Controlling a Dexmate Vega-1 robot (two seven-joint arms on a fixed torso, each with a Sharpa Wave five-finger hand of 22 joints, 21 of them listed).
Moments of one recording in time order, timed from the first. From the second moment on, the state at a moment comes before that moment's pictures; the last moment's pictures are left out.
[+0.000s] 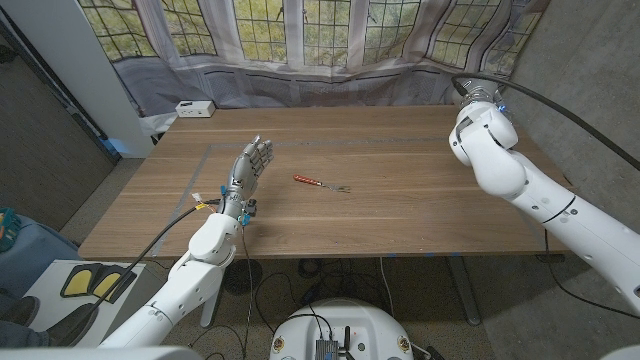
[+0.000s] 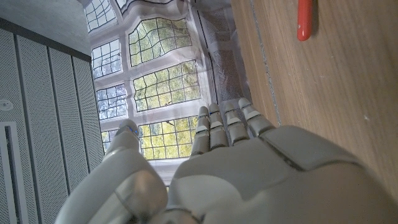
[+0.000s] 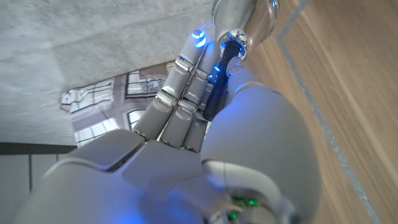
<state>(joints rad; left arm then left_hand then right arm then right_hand) 1.17 0.55 0.30 -1.64 -0.58 -0.42 0.14 0.17 0.03 0.39 -0.14 0.18 0.31 0.09 0.19 0.18 0.29 0.04 0.21 0.20 0.21 0.07 0.18 0.18 0.16 0.07 0.20 0.18 -0.74 -0.82 -0.50 -2.10 -1.99 -0.32 1.08 1.22 0.13 0.28 -0.12 0.18 1.05 -0.06 0.31 0.25 0.99 -0.03 0.45 0.24 1.11 -0.20 0.39 0.58 1.06 -0.17 0.62 0.19</state>
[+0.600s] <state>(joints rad) 1.16 0.55 0.31 -1.65 -0.58 -0.41 0.15 0.17 0.03 0.39 -0.14 0.18 0.31 0.09 0.19 0.18 0.29 0.04 0.21 0.20 0.21 0.07 0.18 0.18 0.16 0.07 0.20 0.18 -0.79 -0.76 -0.38 -2.13 -1.85 -0.32 1.04 1.22 0.13 0.28 -0.12 0.18 1.05 -0.06 0.31 0.25 0.99 -0.03 0.44 0.24 1.11 -0.20 0.38 0.58 1.06 -0.17 0.63 0.19</state>
